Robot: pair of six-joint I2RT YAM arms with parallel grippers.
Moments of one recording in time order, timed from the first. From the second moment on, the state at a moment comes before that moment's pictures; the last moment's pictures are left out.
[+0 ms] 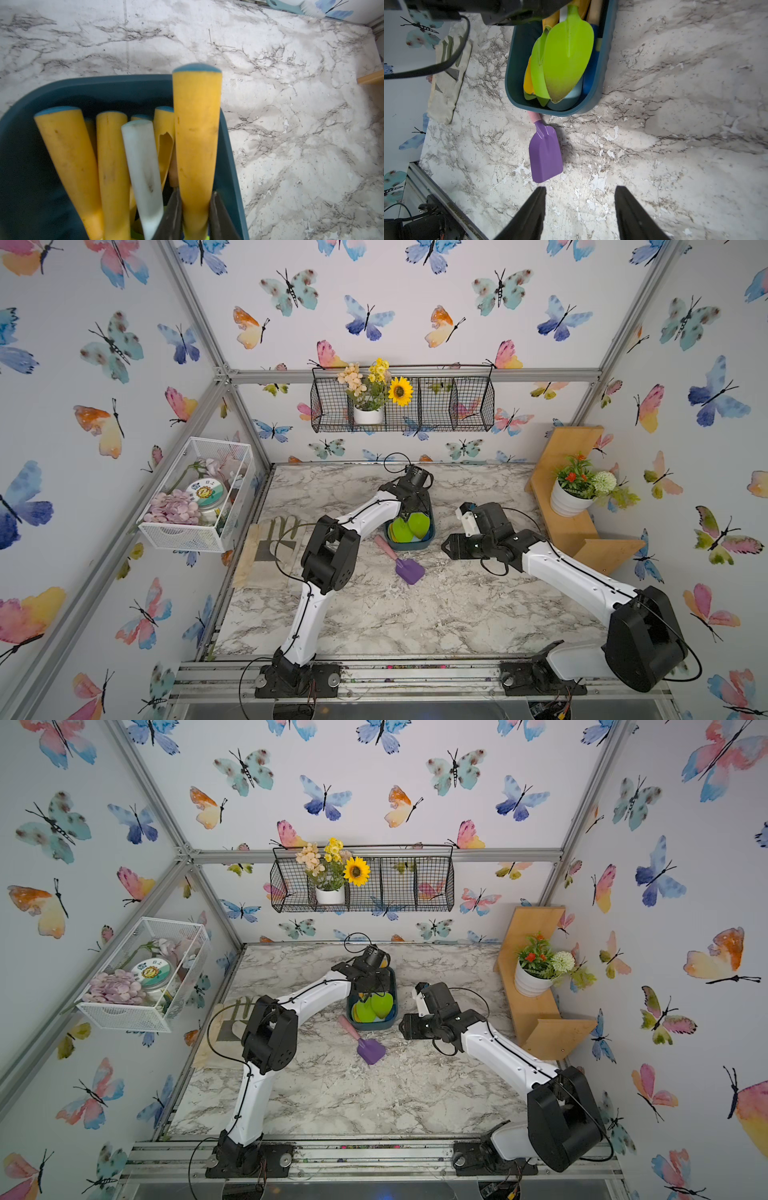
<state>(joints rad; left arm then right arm) -0.63 2.26 1.91 -0.52 -0.07 -0.54 0.54 1.39 0.95 -0.45 -0.23 0.40</state>
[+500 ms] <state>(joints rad) -0.64 2.27 1.90 -0.50 -0.04 -0.53 0.54 1.39 0.94 -0.45 -0.23 0.42</state>
